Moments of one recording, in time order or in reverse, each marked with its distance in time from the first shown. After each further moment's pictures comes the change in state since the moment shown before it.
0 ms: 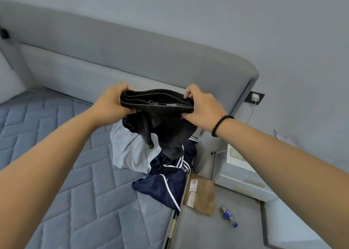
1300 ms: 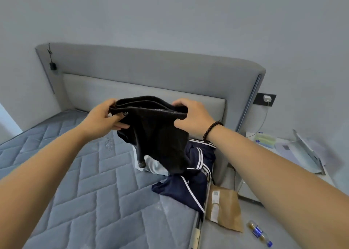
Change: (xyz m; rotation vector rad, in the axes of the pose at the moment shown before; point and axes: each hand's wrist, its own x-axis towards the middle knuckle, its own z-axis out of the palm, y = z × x) left_hand -0.150 -0.062 -0.022 -0.238 0.103 -0.074; right_hand -0.094 -0.078 0.087 0.384 0.124 -0.091
